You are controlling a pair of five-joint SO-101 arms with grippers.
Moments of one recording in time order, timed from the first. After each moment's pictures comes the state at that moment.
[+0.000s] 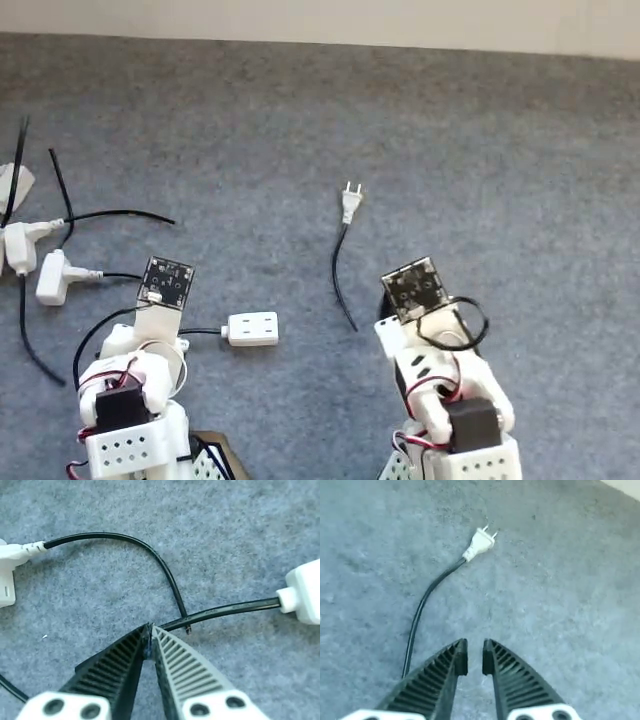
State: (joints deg) left arm -19.4 -103.2 96.1 72.1 -20.5; right arm -14.2 -102.8 85.8 59.6 20.2
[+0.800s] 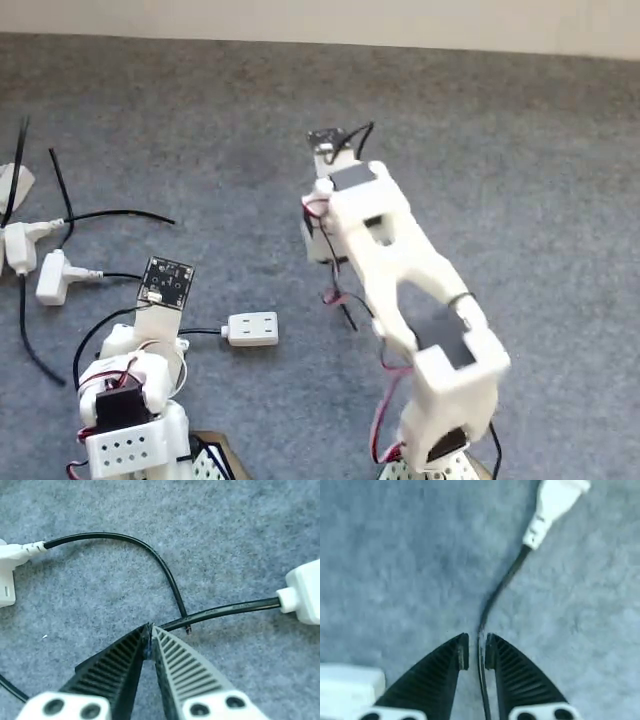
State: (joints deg) left arm -19.4 -103.2 96.1 72.1 -20.5; right arm -26.9 15.4 2.6 72.1 -7.1
